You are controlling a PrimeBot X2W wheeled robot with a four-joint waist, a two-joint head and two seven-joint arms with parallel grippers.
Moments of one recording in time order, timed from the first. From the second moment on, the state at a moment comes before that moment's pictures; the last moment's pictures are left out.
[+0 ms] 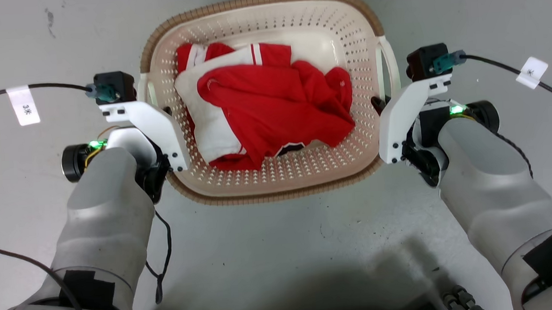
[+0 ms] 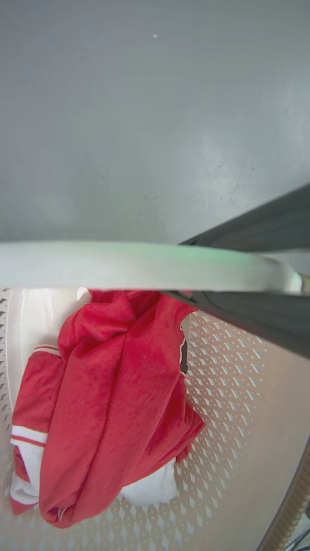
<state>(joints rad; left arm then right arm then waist) -1.04 0.13 -0.24 1.27 -0.42 -0.13 0.04 -1.03 -0.05 0.57 1.21 0.62 0.13 0.09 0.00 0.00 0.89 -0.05</state>
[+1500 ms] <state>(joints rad) -0.87 0.15 -0.51 1.24 -0.75 -0.12 0.60 -0.92 -0.06 0.68 1.29 0.88 0.12 0.64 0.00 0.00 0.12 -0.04</state>
